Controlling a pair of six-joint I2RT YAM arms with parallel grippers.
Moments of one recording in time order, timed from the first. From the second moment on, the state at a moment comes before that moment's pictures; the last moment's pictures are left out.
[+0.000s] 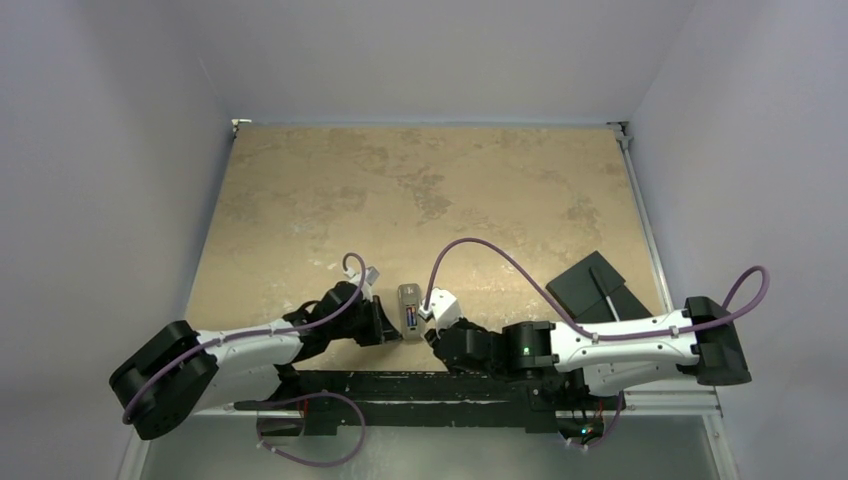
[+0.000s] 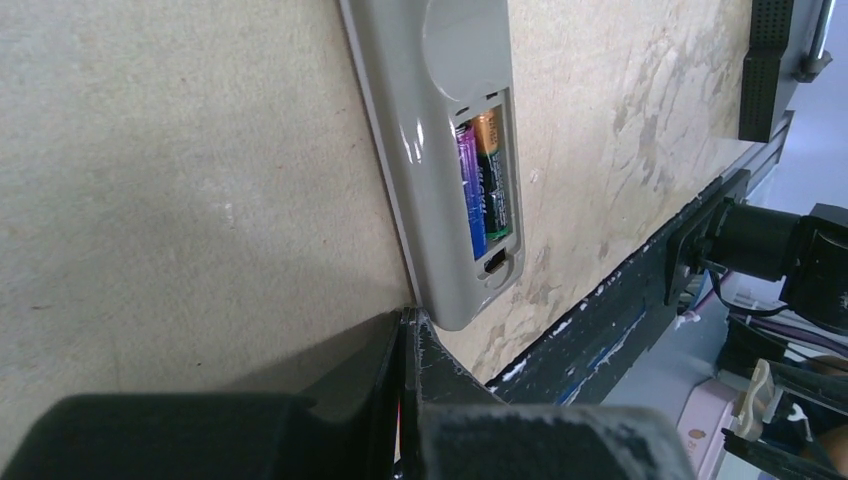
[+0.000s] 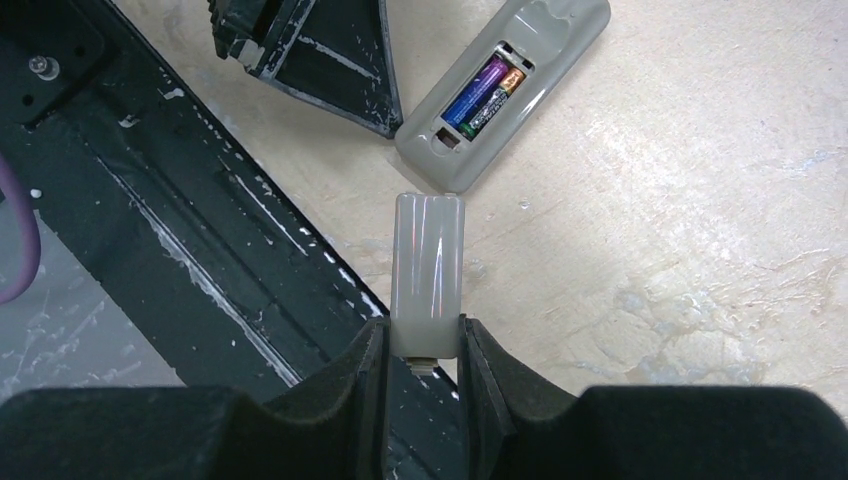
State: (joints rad) left arm -0.80 1.10 0.18 0.19 0.20 -0.94; right arm 1.52 1.14 0.75 -0.46 0.48 0.55
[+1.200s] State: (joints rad) left arm -0.93 1.16 0.25 0.16 0.09 -0.98; right arm 1.28 1.24 0.73 -0.32 0.30 0.40
